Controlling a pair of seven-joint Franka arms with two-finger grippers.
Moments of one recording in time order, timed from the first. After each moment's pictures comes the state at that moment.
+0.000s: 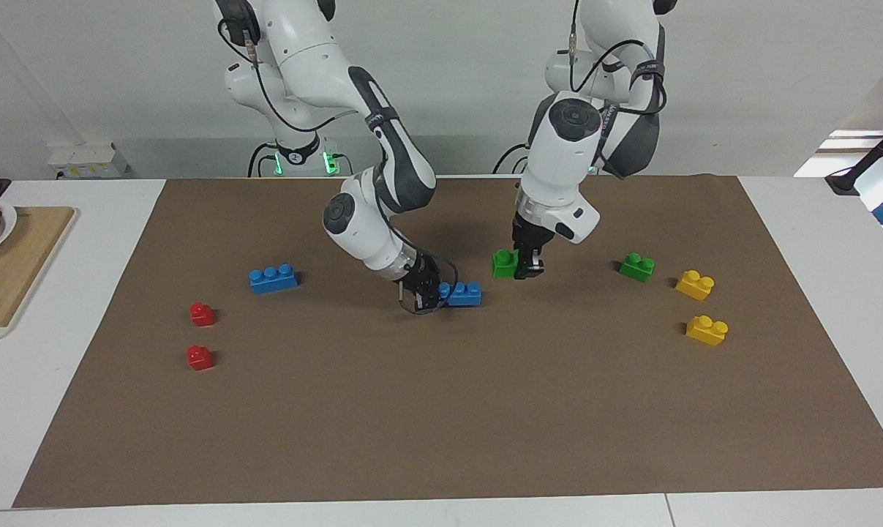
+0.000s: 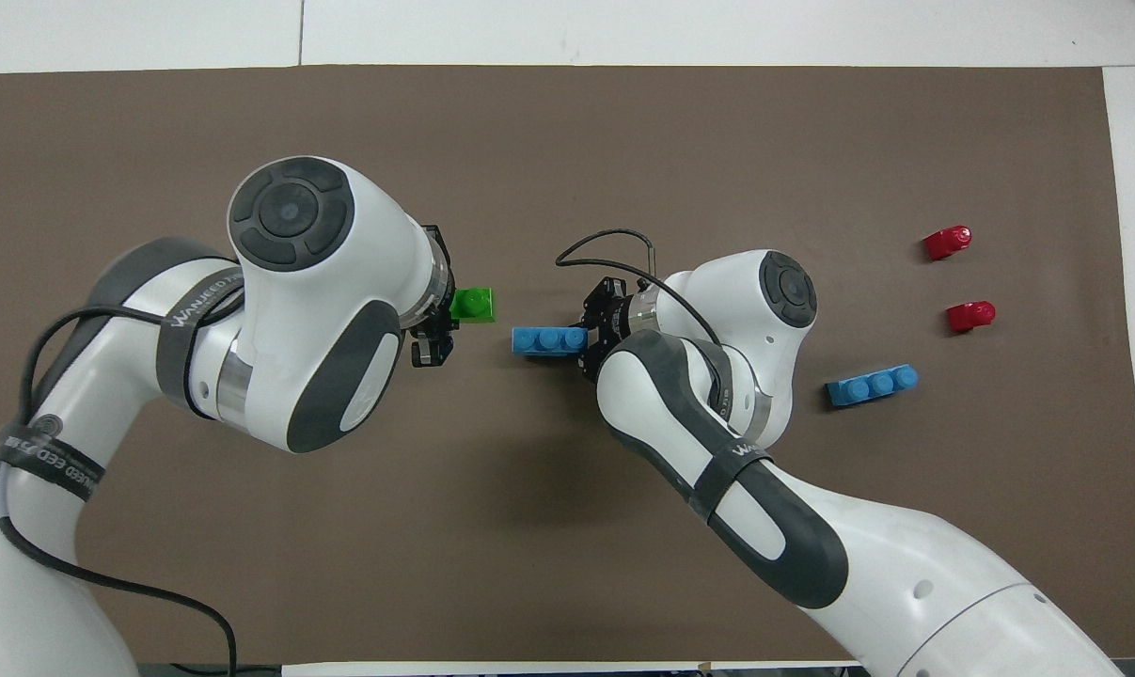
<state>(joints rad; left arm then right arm) -0.44 0.18 -0.10 -1.79 -0.03 2.02 -2.06 0.47 0.41 0.03 -1.94 0.77 2.46 1.55</state>
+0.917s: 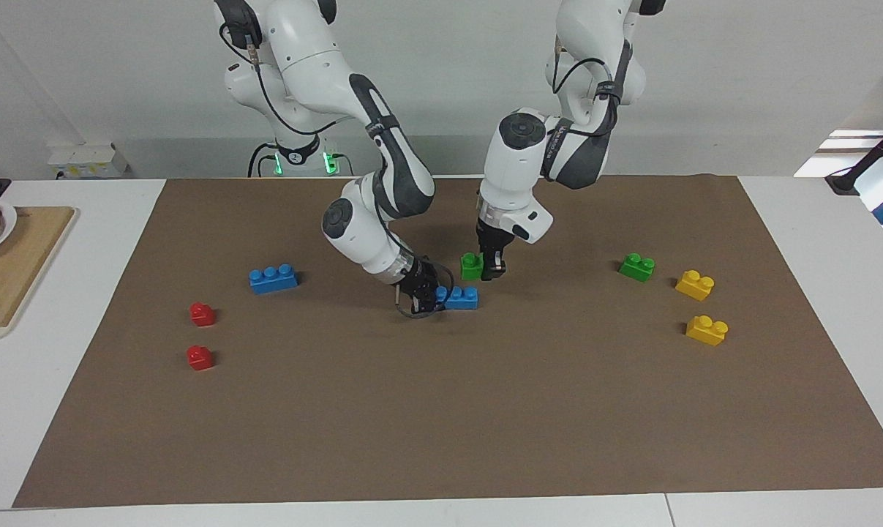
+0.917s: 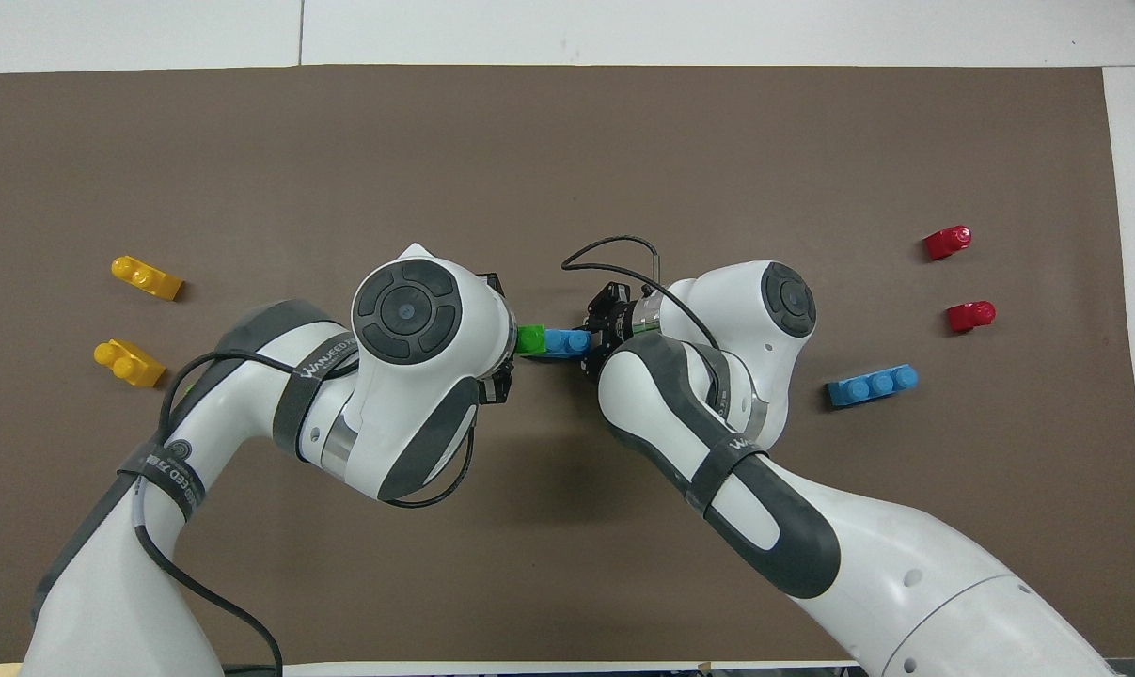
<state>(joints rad) -0.53 0.20 -0.10 -1.93 -0.02 2.24 -2.17 0.48 0.42 0.03 -1.96 0.81 2.49 1.53</state>
